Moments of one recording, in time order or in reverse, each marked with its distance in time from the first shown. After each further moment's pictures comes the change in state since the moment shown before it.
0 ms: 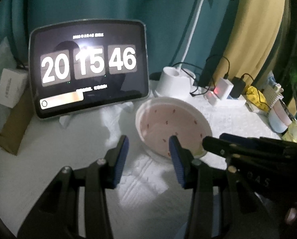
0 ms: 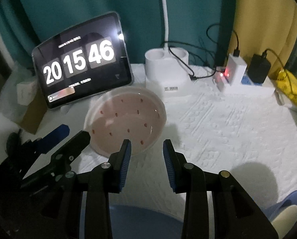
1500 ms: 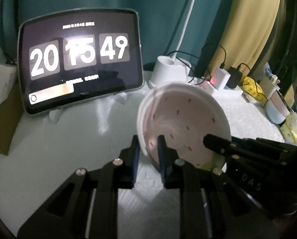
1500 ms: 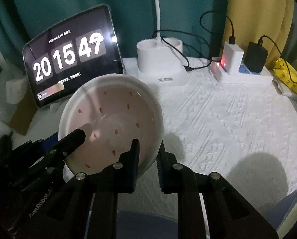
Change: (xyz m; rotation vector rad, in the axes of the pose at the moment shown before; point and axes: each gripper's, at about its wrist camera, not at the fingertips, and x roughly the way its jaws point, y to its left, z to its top) left arm 0.011 0.000 -0.008 0.034 0.037 -0.050; right arm 0.009 0.002 -0.009 0.028 -0.033 -0.041
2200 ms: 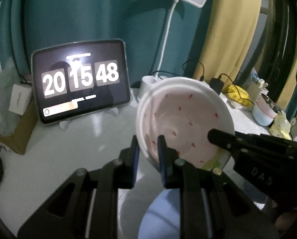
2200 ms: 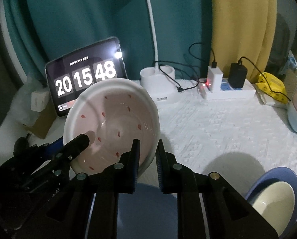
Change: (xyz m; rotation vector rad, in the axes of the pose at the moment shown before) left arm -0.067 -0.039 -0.004 0.038 -0.093 0.008; right arm -0.078 -0.012 -0.019 -0.003 -0.128 0.028
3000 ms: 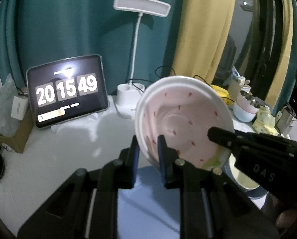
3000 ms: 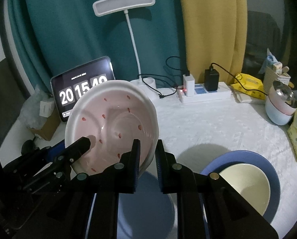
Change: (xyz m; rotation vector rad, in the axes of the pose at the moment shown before) left arm -0.045 -0.062 -0.011 0.058 -0.046 -0.040; right arm -0.073 -0.040 -0.029 0.039 -0.081 -0.011
